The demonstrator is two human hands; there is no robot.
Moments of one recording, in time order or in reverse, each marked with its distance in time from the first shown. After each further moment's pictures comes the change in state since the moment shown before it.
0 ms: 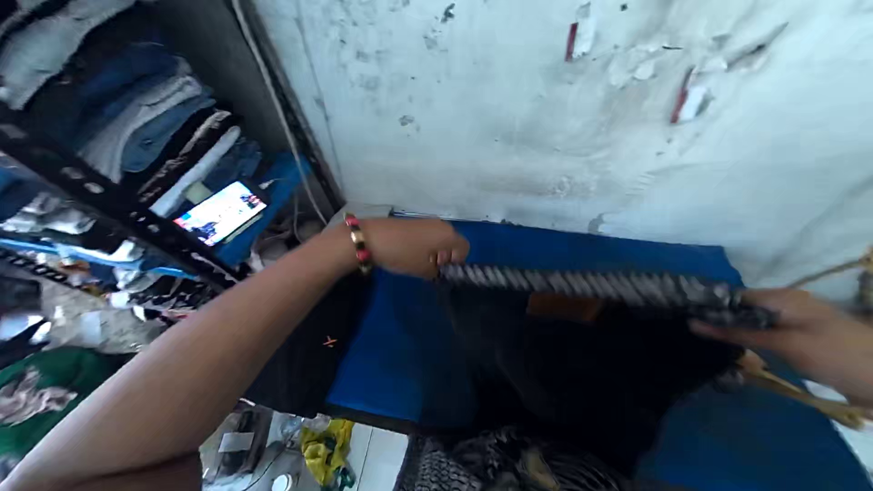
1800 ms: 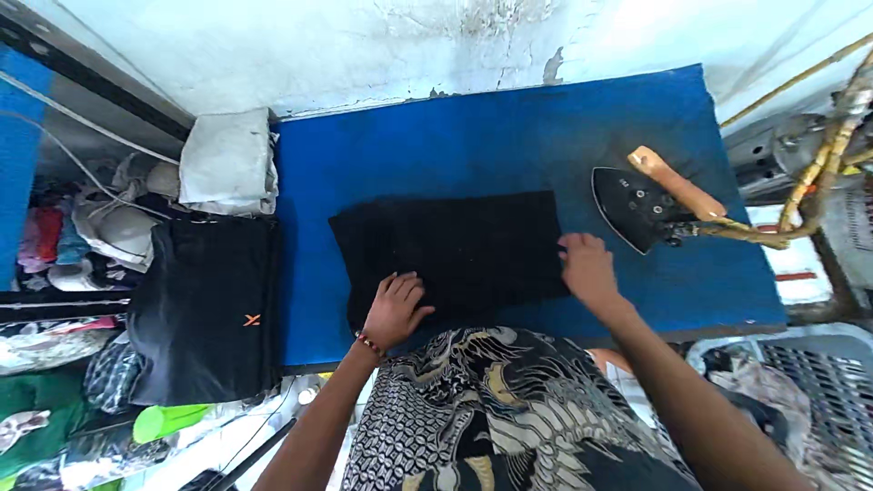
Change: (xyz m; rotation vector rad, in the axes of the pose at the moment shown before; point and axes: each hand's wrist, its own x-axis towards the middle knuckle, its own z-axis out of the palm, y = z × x) left_hand 0.064 -0.056 0.341 -0.056 0.387 -0.203; right_hand -0.003 0.160 0.195 -0.264 -0.024 0.507
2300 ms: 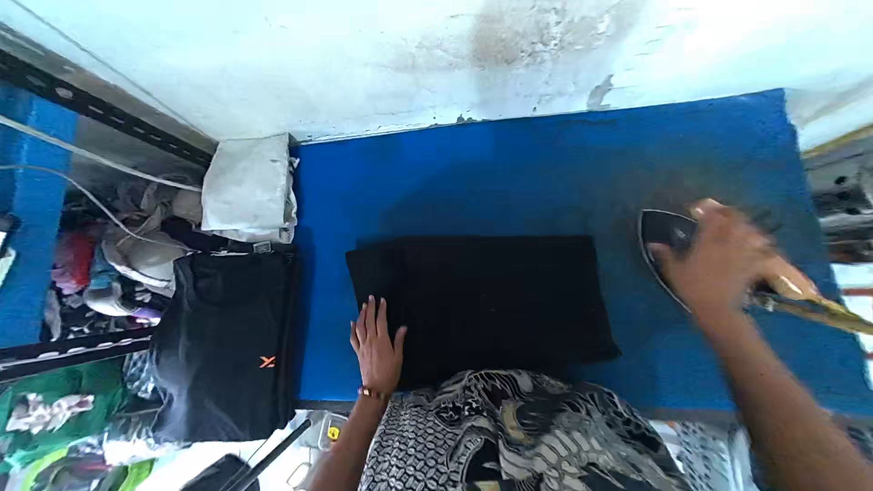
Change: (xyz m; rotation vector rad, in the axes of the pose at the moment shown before) left_hand -0.016 -0.043 0.022 0.088 0.159 -0.659; right_hand 0.100 0.056 -0.066 -0.192 0.314 0.034
